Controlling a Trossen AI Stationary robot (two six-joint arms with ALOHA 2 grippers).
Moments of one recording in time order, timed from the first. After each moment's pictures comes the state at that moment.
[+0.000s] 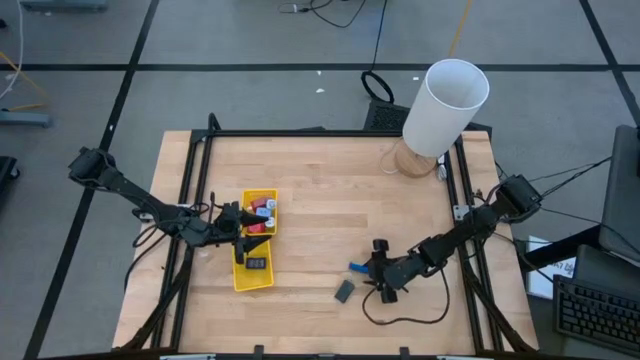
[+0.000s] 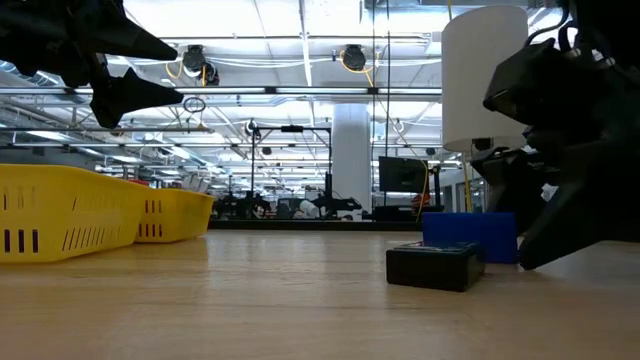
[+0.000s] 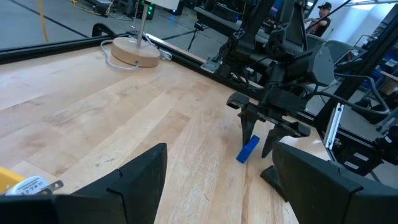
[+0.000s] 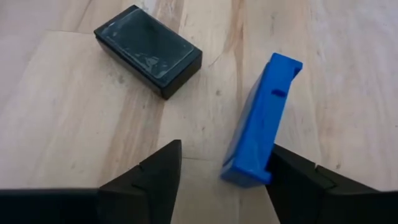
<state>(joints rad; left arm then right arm) -0.51 0.87 0.23 0.44 -0.65 -0.53 0.53 1.67 0.59 0.27 0.31 0.30</state>
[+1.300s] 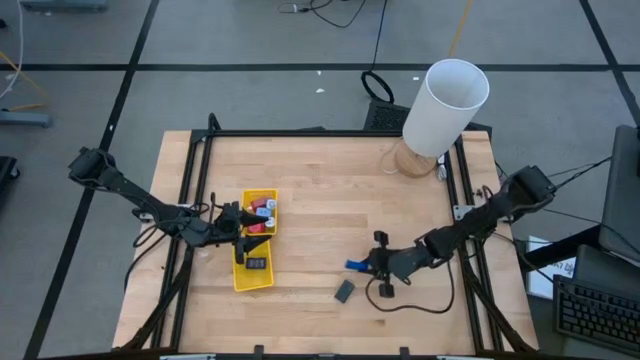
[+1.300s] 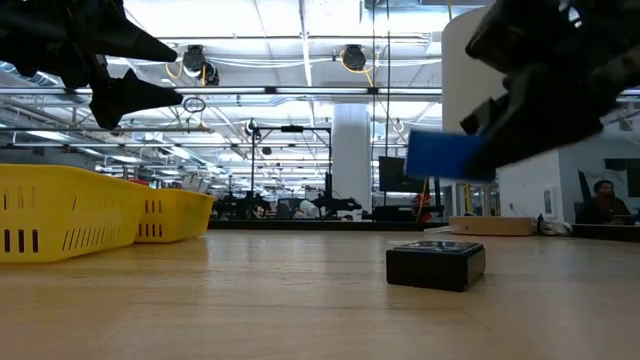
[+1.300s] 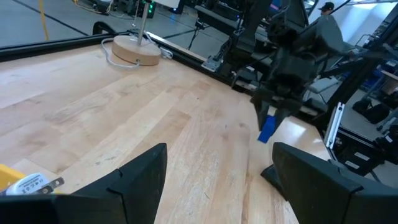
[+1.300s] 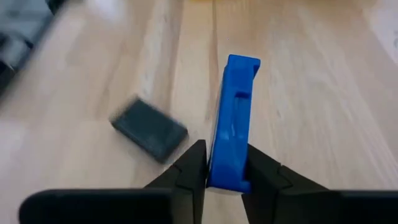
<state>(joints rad) -0.51 0.87 0.23 0.44 -0.65 -0.54 0.49 1.51 0.58 0.29 0.31 0.35</state>
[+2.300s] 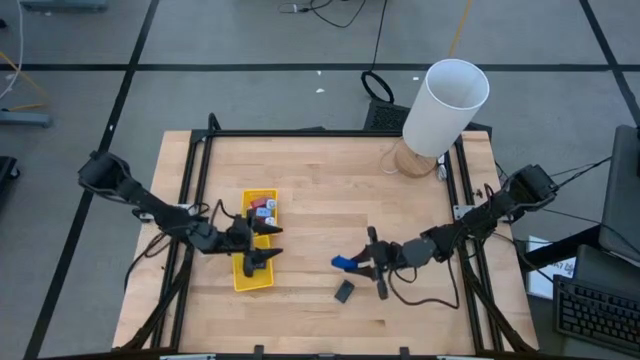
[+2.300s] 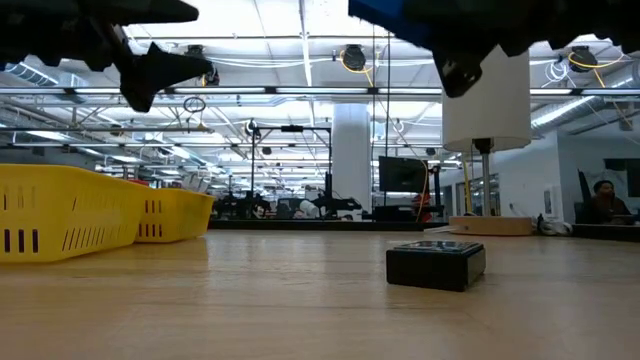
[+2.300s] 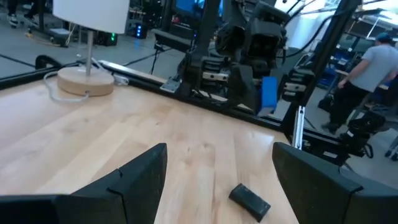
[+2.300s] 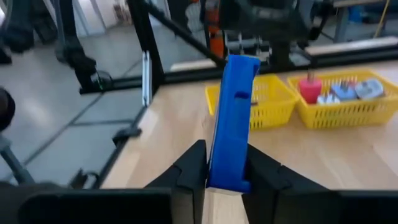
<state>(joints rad) -0.50 1.20 0.28 0.89 -0.55 -0.33 0.47 1.49 0.59 0.75 0.32 0.25</state>
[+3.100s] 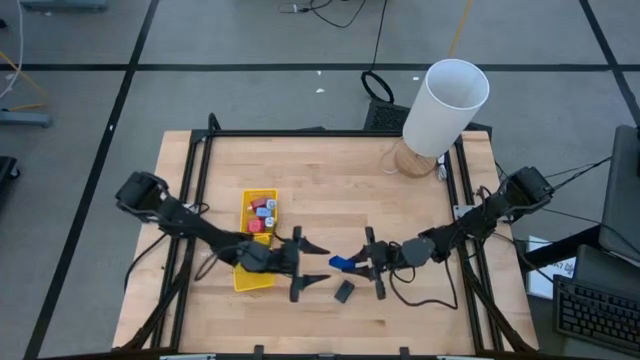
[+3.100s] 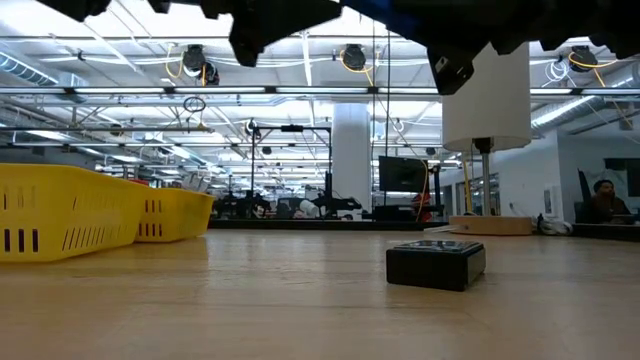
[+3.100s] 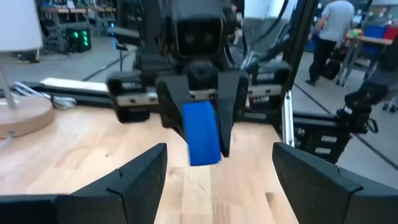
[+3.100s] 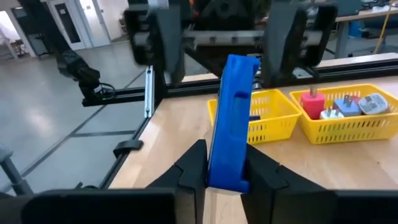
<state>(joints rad) -0.45 1.67 0.81 0.80 -0.39 -0.16 0.47 1.54 0.59 0.85 0.31 0.22</state>
